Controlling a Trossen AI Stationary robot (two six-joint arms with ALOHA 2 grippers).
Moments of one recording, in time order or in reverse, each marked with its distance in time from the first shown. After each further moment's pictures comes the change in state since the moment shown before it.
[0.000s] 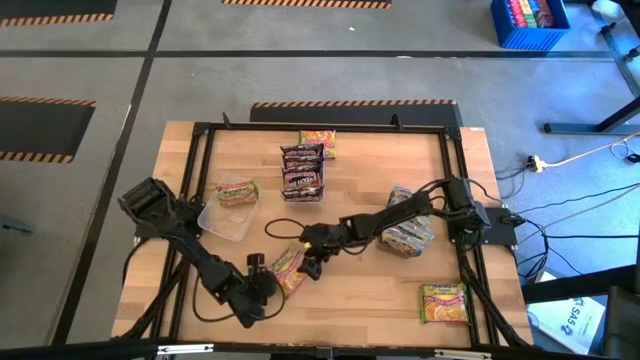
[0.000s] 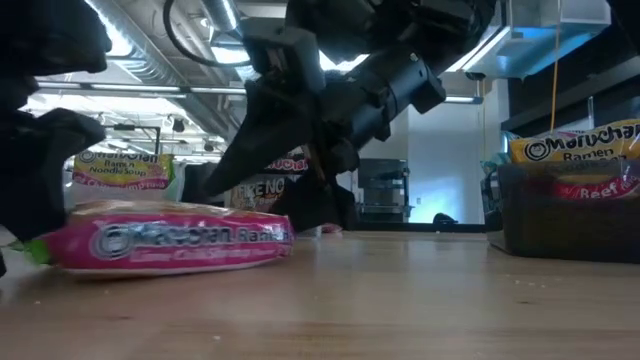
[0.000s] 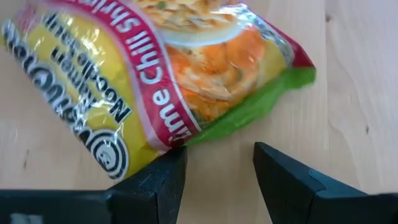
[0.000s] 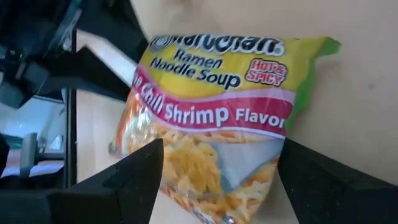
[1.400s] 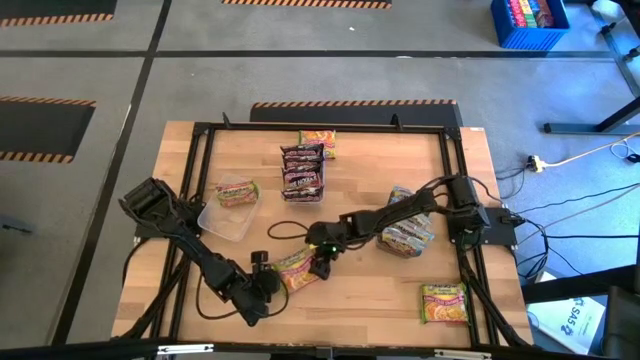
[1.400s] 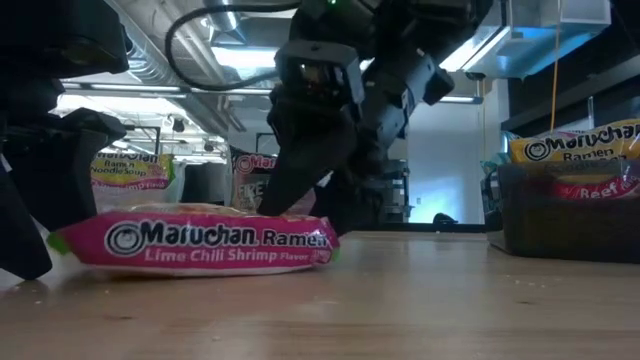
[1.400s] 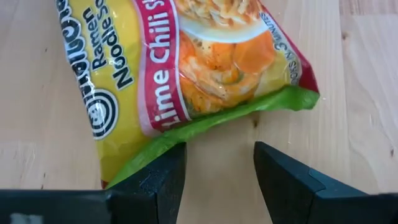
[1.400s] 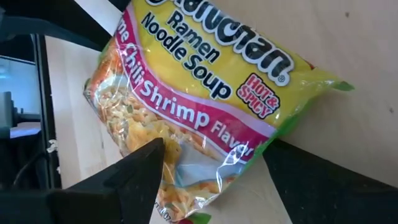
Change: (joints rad) left arm 0.019 0.002 -0.001 0.043 -0.019 0.062; right arm -0.015 -0.029 0.003 -0.223 -0.057 -0.079
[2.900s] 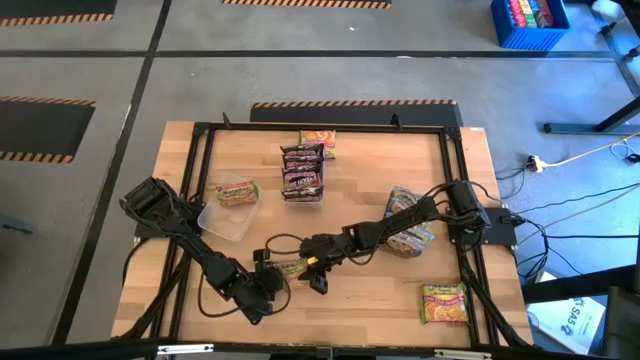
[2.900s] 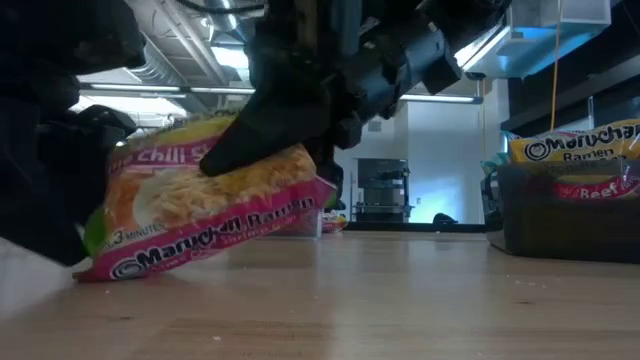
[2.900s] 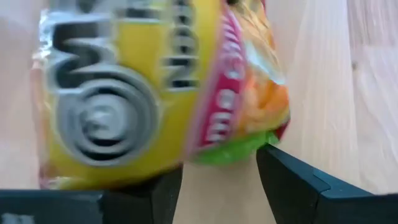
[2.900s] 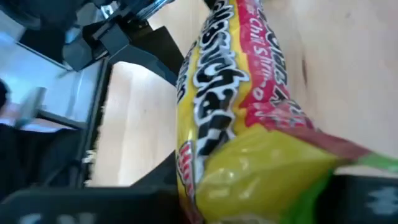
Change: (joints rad) left arm 0.018 -0.002 0.000 0.034 -0.044 0.006; right arm 0.086 0.004 -0.002 0.260 0.088 -0.135
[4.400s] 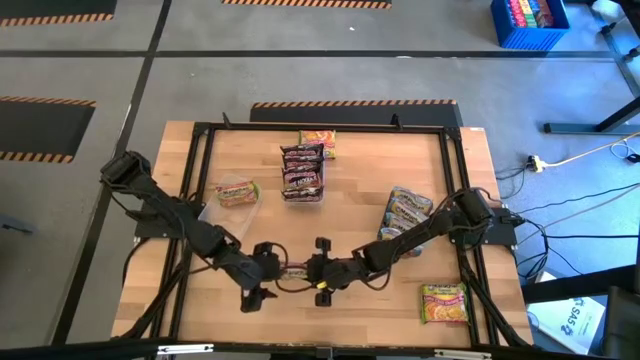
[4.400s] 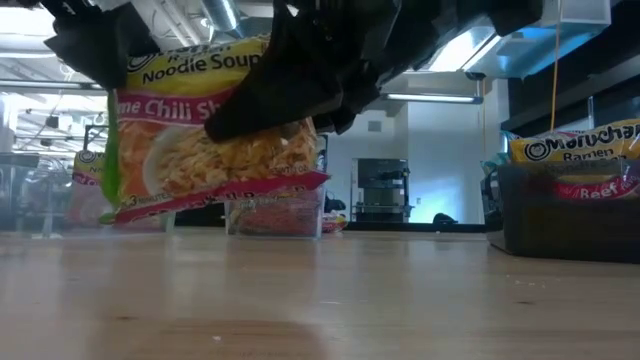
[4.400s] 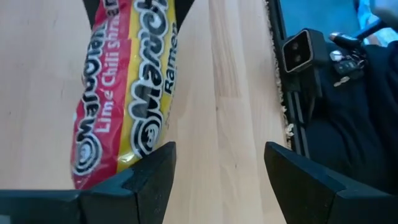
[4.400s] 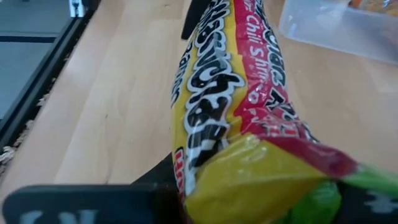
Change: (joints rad) left arm 0.133 -0.348 0.001 -0.031 0.423 0.100; right arm 0.164 -0.045 -0.002 0.000 0.493 -0.322
